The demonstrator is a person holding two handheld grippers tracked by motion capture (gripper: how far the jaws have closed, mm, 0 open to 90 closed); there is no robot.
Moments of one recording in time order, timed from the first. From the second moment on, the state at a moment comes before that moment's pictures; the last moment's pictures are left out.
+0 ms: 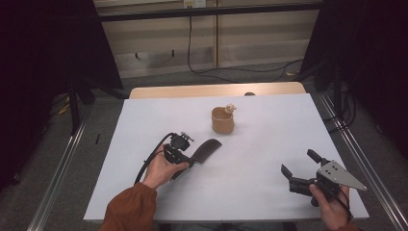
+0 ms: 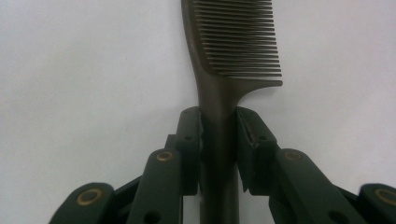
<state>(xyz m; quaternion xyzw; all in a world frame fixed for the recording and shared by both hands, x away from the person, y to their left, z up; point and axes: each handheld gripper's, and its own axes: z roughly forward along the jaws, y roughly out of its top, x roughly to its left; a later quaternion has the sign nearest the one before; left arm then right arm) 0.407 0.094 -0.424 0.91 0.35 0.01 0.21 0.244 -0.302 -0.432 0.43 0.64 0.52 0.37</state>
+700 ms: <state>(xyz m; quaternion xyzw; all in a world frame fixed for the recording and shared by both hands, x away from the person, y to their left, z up) 0.406 0.106 -0.413 0.90 0.34 0.00 0.26 0.244 -0.302 -0.432 0.43 0.64 0.52 0.36</state>
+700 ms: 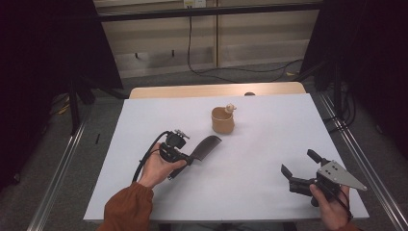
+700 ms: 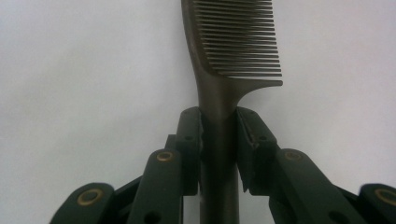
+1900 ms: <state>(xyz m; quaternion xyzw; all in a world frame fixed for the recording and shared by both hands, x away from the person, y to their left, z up) 0.389 0.115 -0.381 0.87 0.29 0.04 0.40 0.244 -0.302 -0.432 0.43 0.64 0.52 0.36</state>
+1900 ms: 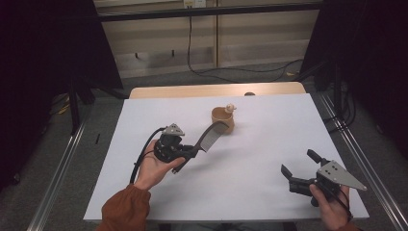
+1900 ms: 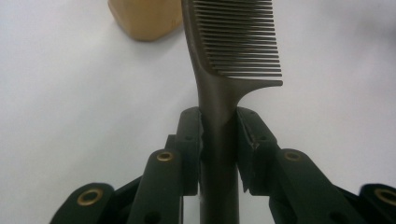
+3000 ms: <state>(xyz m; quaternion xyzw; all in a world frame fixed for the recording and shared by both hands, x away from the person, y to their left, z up) 0.387 0.135 -0.362 0.80 0.29 0.15 0.51 0.244 -0.302 -0.432 0.43 0.64 0.52 0.36</state>
